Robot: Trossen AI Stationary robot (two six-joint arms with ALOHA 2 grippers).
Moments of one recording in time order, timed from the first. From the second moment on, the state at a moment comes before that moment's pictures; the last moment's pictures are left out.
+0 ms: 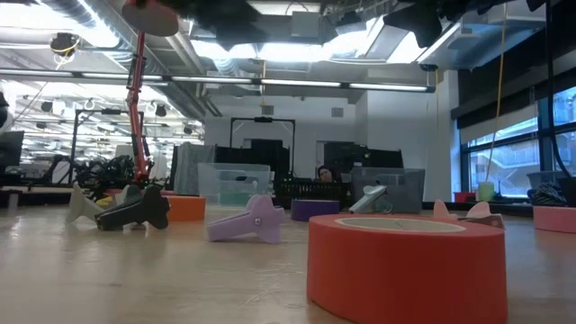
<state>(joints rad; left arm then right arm) 0.24 1.17 0.96 -0.19 0.30 0.09 -0.07 0.85 0.75 -0.15 -0.10 0.02</state>
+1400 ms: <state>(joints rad) 0.20 0.64 0.30 0.21 -0.10 -0.17 -0.03 1.42 0.75 -0.33 -0.10 0.09</state>
